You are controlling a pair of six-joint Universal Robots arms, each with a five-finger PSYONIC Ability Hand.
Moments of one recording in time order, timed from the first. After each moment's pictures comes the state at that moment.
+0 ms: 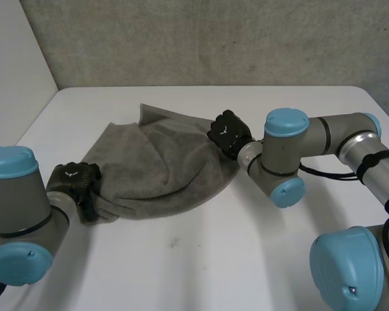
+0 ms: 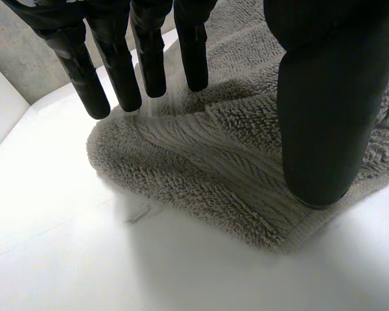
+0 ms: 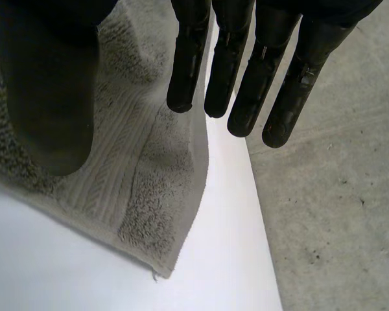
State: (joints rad) left arm 4.45 -2.03 -1.76 3.37 -1.67 3.36; right arm 2.10 -0.30 0.37 0.10 1.35 2.15; left_hand 0.42 0.42 0.42 0.42 0.25; right_hand 0.68 0.70 0.69 0.69 0.27
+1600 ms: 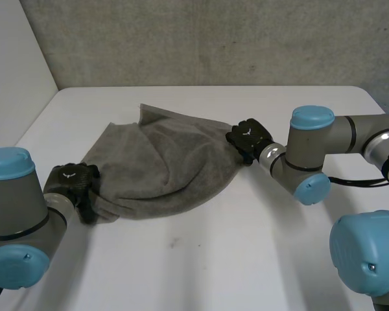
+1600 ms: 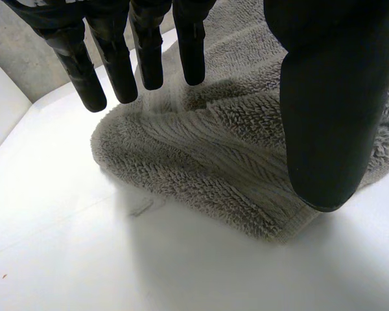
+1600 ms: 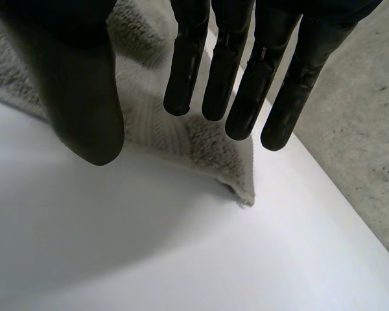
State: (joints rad) left arm 4.46 -2.00 -1.78 3.37 -1.67 3.36; right arm 1.99 -0.34 0.46 0.15 1.28 2.53; left_hand 0.36 0.36 0.36 0.36 0.18; right_hand 0.72 0.74 0.73 0.73 0.53
